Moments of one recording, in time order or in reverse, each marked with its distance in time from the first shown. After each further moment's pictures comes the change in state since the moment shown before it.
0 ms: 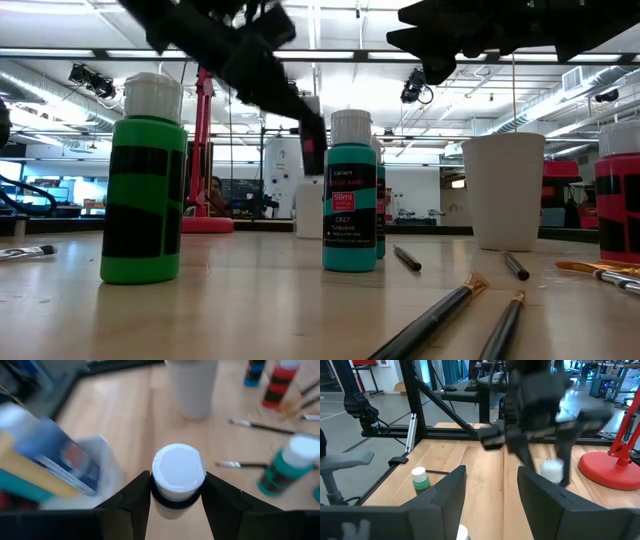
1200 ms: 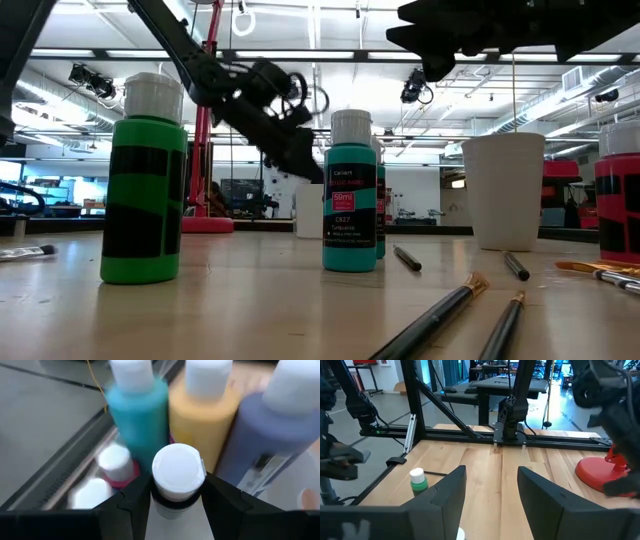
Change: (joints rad) left arm 0.486 0.339 0.132 0.198 0.185 -0.073; right arm 0.000 0.000 0.000 0.011 0.000 -0.027
